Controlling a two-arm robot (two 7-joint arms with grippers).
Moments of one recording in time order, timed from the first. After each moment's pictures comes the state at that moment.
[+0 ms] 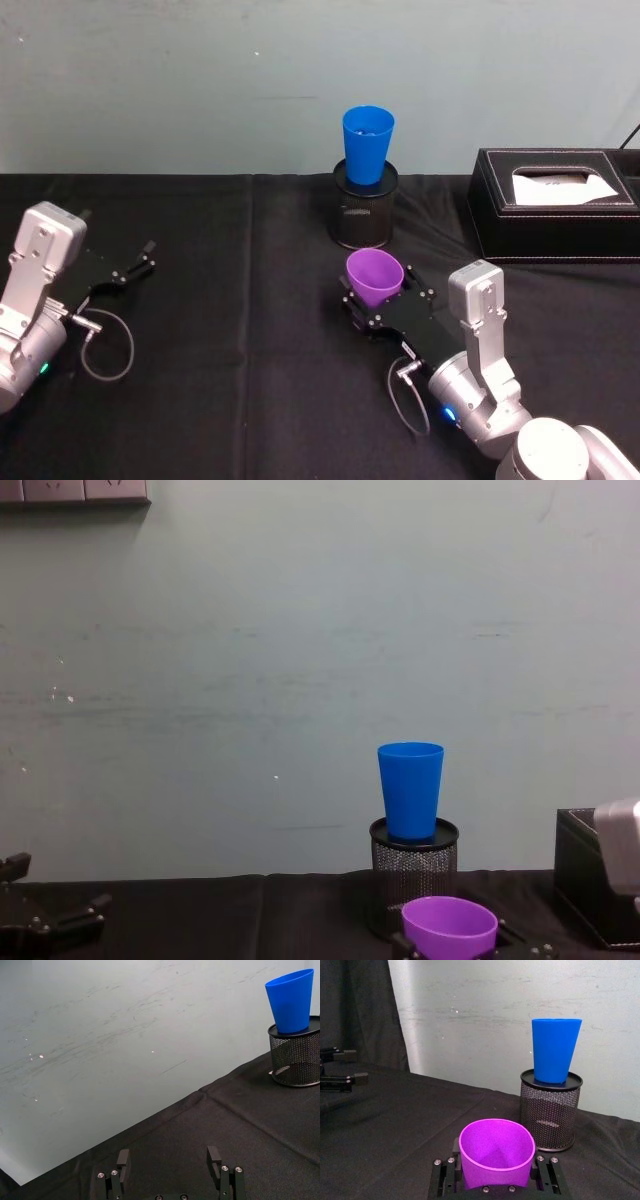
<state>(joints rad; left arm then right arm) -0.20 0.60 0.45 -1.41 -0.25 -0.12 0.03 0.15 0.13 -0.30 -1.22 0.12 -0.33 0.28</state>
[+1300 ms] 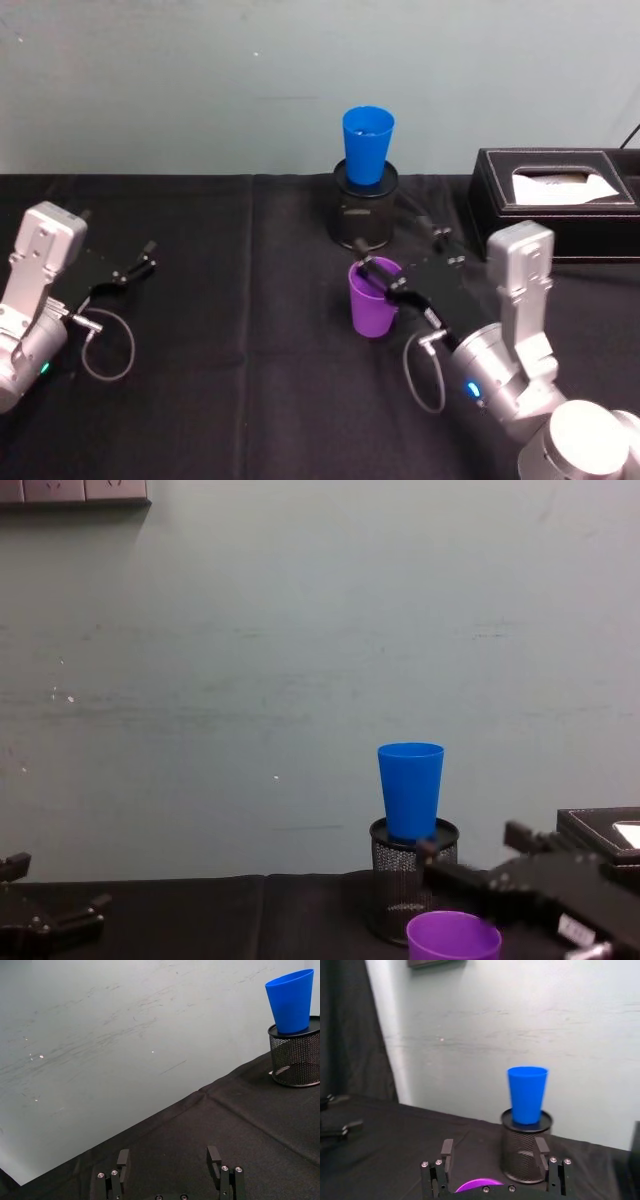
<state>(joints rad) -0.20 0.60 0.45 -1.41 -0.25 -0.12 0.03 0.05 0.14 -0.24 -1.49 0.13 -0.19 0.23</state>
